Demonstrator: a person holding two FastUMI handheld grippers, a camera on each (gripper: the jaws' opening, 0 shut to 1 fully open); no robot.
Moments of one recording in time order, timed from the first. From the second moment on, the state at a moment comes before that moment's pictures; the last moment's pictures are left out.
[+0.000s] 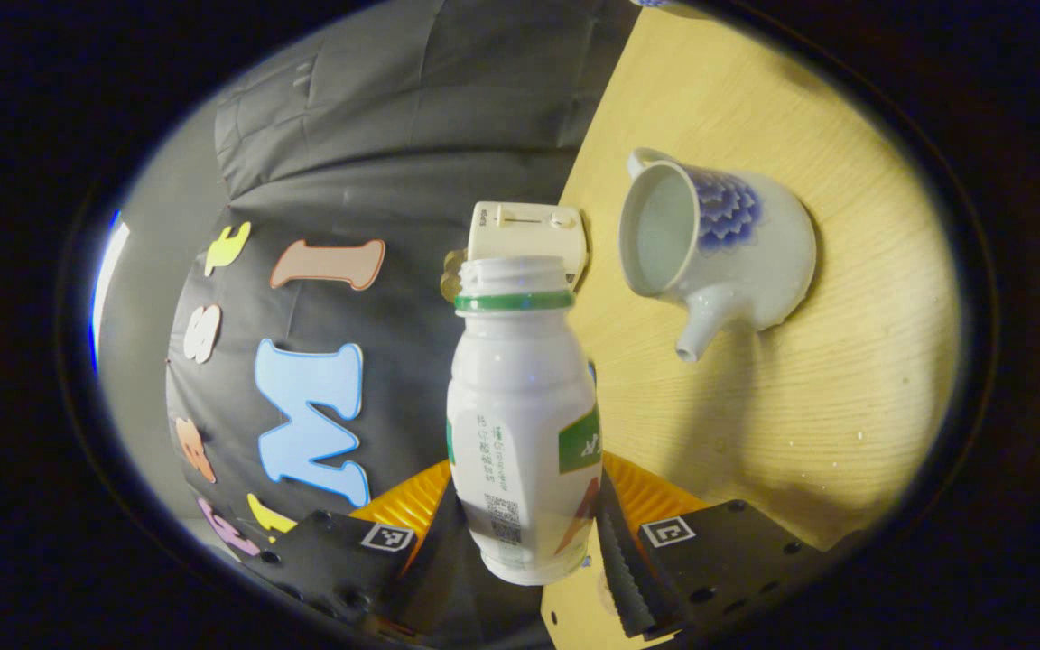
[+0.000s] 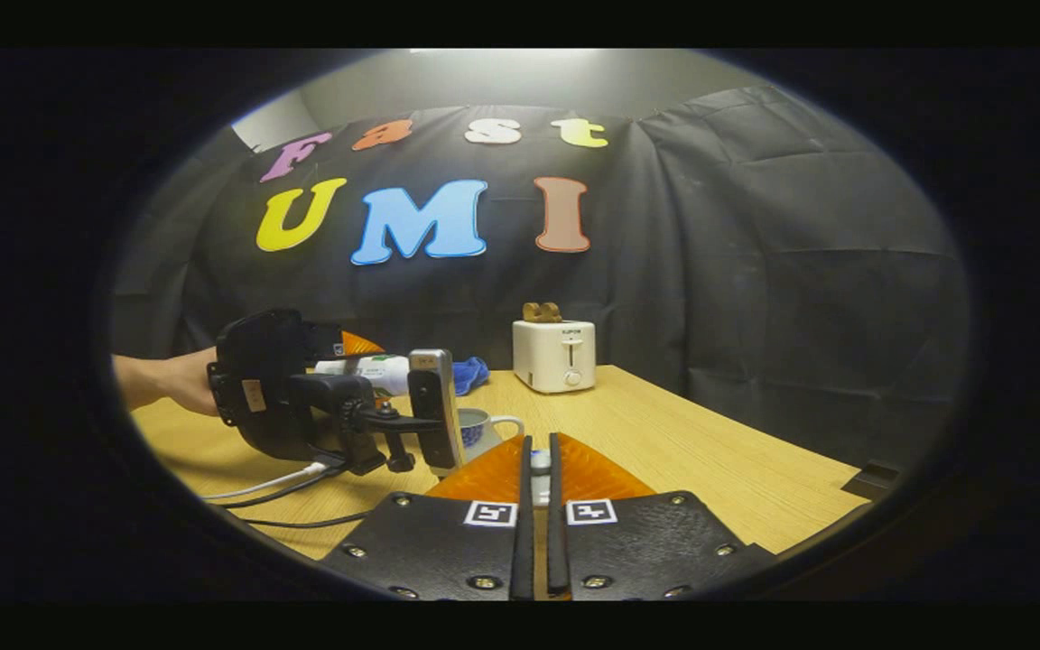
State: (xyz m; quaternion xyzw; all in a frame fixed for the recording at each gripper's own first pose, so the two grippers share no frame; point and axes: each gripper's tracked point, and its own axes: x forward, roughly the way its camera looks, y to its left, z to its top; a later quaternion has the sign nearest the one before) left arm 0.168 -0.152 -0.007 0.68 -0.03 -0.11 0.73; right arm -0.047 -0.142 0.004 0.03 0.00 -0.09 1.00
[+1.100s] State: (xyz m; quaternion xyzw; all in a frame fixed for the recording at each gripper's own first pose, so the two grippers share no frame) left arm 0.166 -0.164 0.009 0.75 -0.07 -0.11 0.65; right arm -0.052 -0.151 0.002 0.05 0.00 -0.09 0.99
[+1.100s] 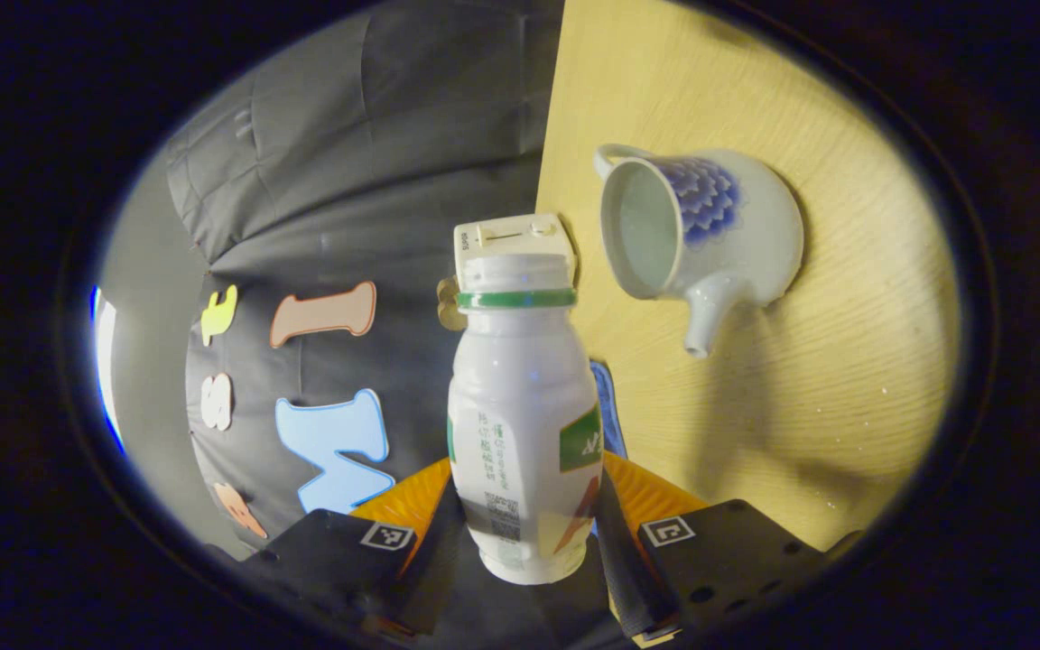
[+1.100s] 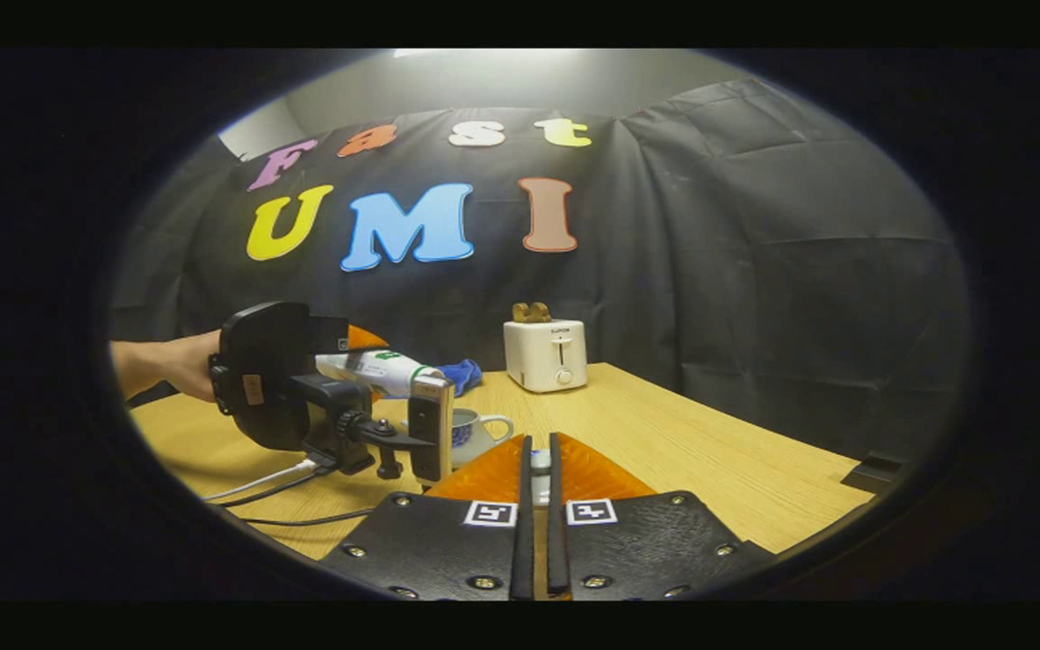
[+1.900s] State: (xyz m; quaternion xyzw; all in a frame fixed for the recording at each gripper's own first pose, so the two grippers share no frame) left arm 0.169 -0.164 0.025 0.78 -0.09 -0.10 0.61; right arm -0.054 -0.151 0.004 0.05 0.00 -0.09 0.99
